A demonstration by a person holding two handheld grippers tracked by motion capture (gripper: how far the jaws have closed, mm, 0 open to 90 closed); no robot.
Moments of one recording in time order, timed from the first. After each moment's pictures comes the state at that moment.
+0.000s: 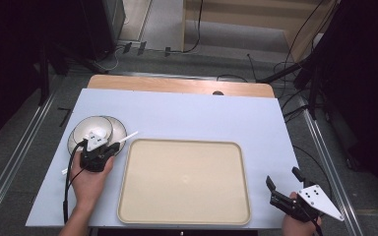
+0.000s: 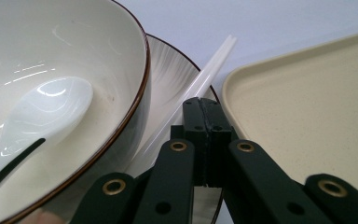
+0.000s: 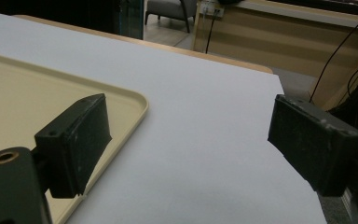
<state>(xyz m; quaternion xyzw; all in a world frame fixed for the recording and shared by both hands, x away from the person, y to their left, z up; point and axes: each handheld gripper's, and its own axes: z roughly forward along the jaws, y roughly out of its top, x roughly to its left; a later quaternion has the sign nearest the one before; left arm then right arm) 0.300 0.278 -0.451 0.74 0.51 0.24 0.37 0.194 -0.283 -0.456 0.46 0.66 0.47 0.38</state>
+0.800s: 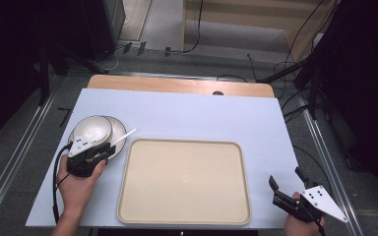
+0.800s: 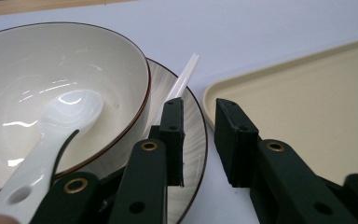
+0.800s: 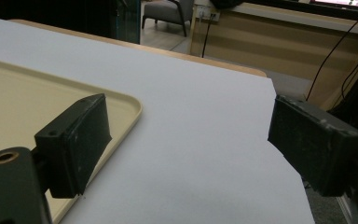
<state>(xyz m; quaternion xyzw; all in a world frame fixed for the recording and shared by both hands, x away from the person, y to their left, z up) 0.269 0.299 -0.424 0.73 0.49 0.23 0.42 0.192 -0.289 -0.454 0.46 0.65 0.47 0.39</state>
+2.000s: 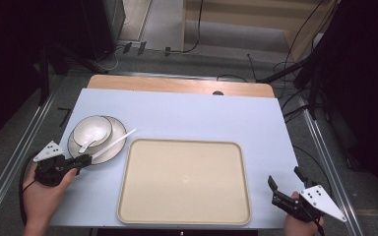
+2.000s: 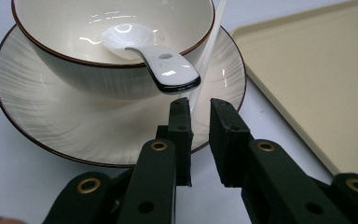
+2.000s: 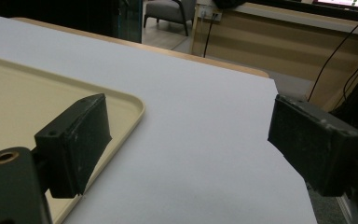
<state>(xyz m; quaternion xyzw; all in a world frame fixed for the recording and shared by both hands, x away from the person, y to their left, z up) 0.252 0.361 -0.424 0.76 0.50 0.17 0.39 0.193 -0.287 -0.454 0.45 0.65 0.47 0.38</state>
